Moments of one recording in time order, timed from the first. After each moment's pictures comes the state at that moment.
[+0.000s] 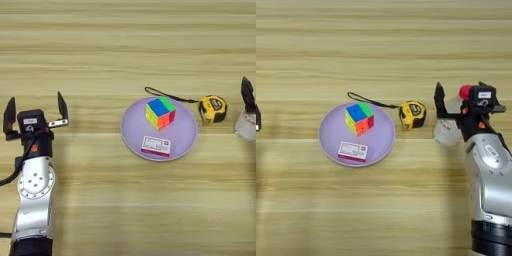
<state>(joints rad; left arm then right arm) 0.04 0.09 0.18 0.05 0.06 -0.33 0.14 -0.10 -0.24 -0.27 -0.19 0.19 0.23 0.16</state>
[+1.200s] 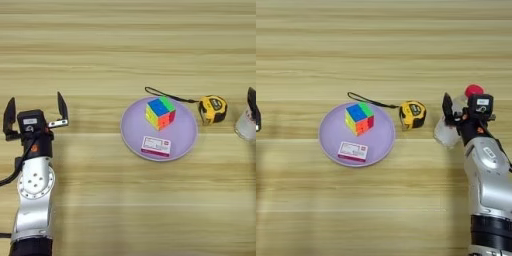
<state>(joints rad) 0.04 0.09 0.18 0.05 0.06 -0.33 0.13 -0.13 -0.25 -0.28 -0.03 0.19 0.17 0.16</state>
